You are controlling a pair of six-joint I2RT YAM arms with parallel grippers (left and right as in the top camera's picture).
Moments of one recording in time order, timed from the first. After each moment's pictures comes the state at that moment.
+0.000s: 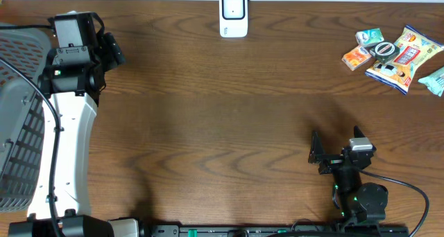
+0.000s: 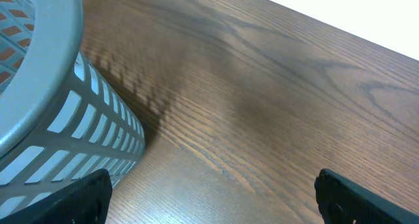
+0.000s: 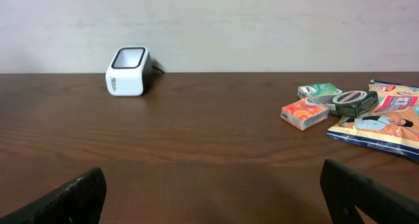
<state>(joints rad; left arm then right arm) 0.09 1.48 1.41 -0.74 -0.29 -0.30 0.05 0.01 0.01 -0.07 -0.05 0.04</state>
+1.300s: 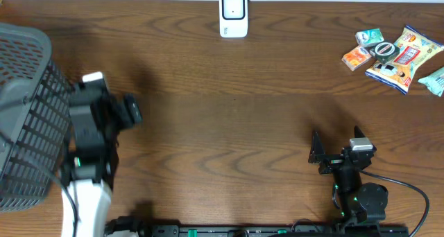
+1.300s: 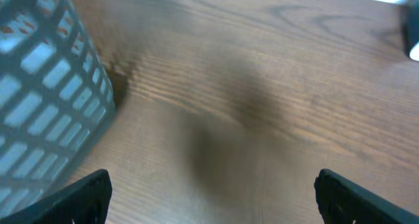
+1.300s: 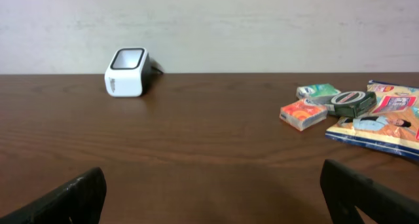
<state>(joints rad) 0.09 0.92 0.69 -0.41 -0.11 -0.13 0.05 0.01 0.01 -0.07 -0.05 0.04</state>
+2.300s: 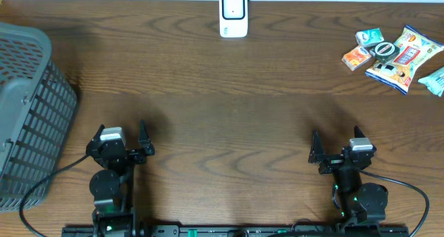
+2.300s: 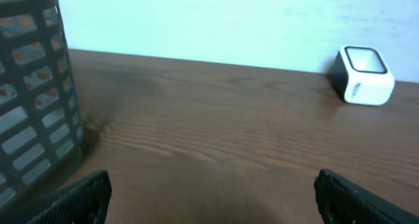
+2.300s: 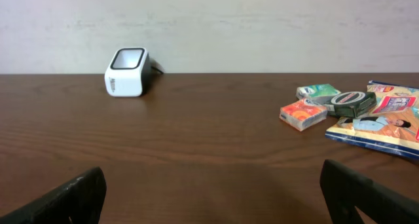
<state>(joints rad) 0.09 0.31 0.01 0.17 -0.01 -0.07 0.05 0.01 0.01 -0.07 -0.05 0.04</state>
